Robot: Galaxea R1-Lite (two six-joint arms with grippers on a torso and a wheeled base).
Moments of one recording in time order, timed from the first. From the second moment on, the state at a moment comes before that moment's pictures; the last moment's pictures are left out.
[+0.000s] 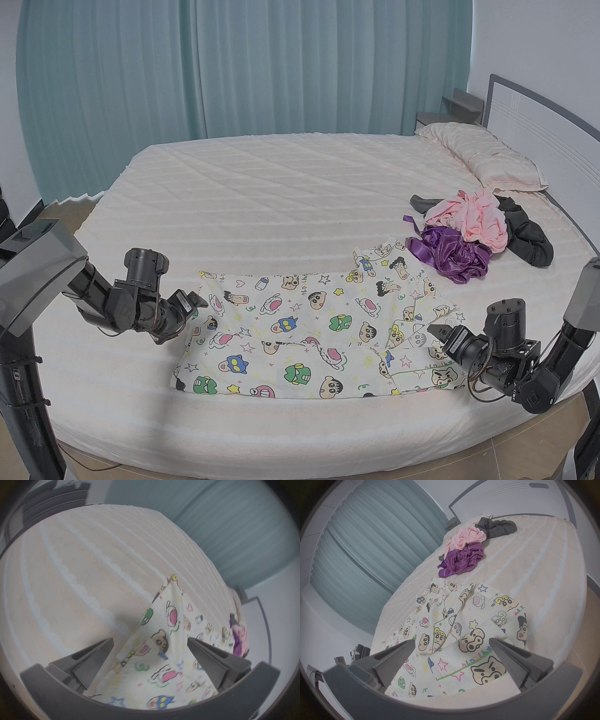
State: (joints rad) left arm -0.12 2.19 -1.03 -0.35 -0.06 -0.84; right arm 0.38 1.99 -0.33 -1.10 -0.24 0.89
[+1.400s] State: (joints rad) left arm 0.01 2.09 -0.68 -0.34 -0.48 -0.13; right arm 0.38 1.99 -0.31 -1.13 -0.21 0.88
